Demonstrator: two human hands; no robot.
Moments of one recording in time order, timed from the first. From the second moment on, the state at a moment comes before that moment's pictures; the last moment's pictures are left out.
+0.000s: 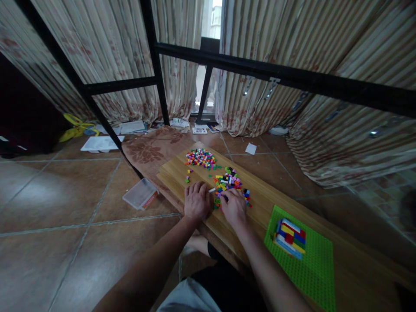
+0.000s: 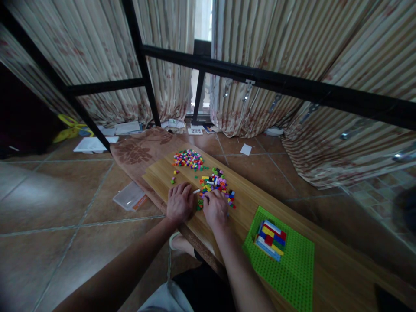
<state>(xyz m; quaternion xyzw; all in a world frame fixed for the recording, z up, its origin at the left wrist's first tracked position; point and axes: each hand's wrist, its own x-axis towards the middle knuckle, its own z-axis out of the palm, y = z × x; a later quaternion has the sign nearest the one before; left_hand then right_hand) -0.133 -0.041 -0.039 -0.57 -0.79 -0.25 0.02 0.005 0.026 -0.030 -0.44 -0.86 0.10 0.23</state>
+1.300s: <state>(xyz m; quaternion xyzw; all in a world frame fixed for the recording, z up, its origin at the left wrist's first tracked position) -0.136 -0.036 -0.041 -0.58 -0.78 -0.23 0.07 0.022 0.033 -0.019 -0.37 -0.91 0.13 0.13</state>
